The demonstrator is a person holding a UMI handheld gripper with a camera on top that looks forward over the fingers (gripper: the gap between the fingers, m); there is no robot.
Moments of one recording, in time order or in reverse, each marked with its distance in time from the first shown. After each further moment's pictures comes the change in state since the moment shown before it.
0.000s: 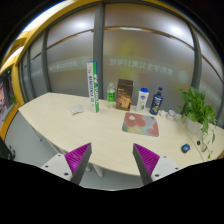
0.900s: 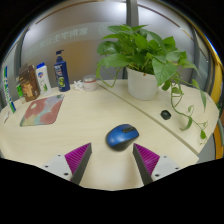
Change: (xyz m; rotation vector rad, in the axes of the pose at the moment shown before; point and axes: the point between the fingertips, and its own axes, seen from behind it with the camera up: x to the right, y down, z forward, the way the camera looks) arm 0.462 0.168 0.162 -0.105 0.370 0.293
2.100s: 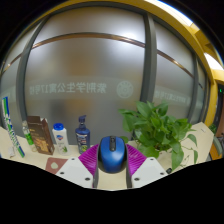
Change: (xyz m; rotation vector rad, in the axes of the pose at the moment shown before) arm -0.137 -0.272 -0.085 0.382 0.084 -0.026
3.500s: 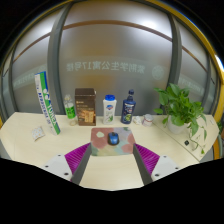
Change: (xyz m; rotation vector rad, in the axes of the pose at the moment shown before) arm -0.197 0.082 -0.159 -0.234 -0.165 -0.051
